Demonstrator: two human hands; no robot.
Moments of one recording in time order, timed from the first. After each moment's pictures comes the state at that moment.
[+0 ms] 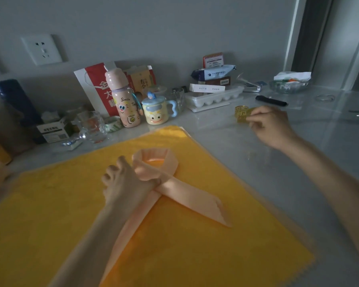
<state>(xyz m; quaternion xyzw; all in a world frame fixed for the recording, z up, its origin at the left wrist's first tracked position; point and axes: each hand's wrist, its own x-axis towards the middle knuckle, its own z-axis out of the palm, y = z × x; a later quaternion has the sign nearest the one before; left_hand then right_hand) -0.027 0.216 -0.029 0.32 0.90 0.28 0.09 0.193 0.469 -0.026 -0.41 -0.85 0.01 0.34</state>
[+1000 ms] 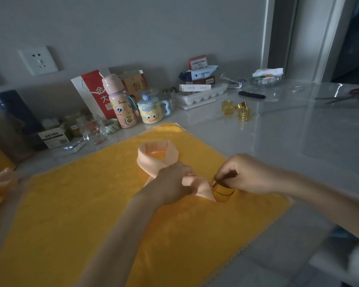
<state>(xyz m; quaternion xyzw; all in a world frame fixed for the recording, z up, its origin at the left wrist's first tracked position) 0.012 0.197 -0.025 0.70 0.70 0.09 0.14 0.200 0.267 -0.019 -0.27 -0.89 0.33 0.13</state>
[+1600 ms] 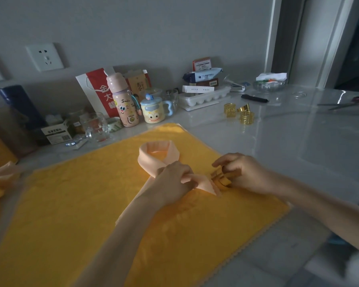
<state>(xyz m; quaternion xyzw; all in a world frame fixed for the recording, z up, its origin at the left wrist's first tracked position) 0.017 0.195 -0.031 0.66 0.72 0.17 0.12 0.202 0.306 -0.054 -0.23 -0.92 0.23 0.21</state>
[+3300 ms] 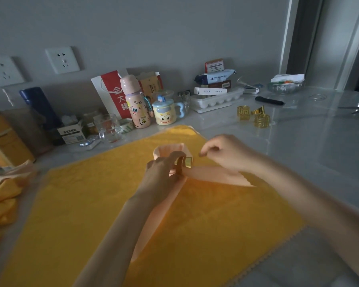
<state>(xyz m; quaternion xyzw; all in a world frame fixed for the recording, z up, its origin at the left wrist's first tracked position) -0.023 0.187 -0.029 0.63 0.73 0.28 0.00 0.137 0.285 0.008 -0.31 -0.90 0.23 0.18</state>
